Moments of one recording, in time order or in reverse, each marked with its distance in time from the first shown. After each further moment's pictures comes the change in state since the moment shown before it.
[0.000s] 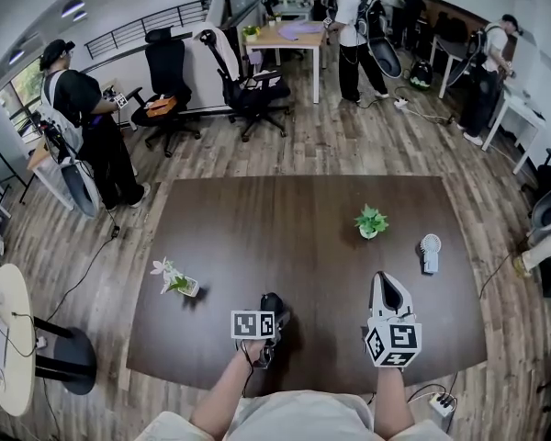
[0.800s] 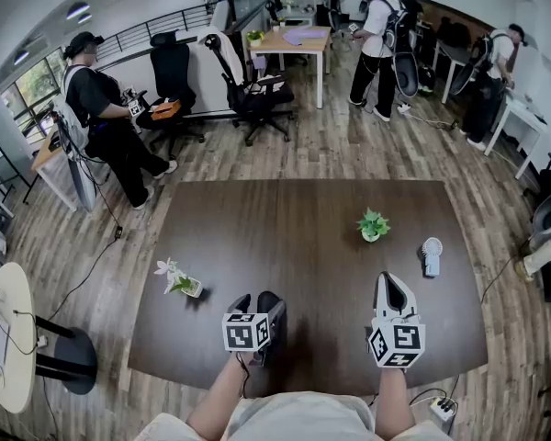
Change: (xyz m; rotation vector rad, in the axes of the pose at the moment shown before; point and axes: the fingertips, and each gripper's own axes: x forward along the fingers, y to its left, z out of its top) left arm -0.068 -0.006 0.063 0.175 -0.312 0.132; right arm -0.004 -0.004 0.009 -0.009 -0.024 -0.006
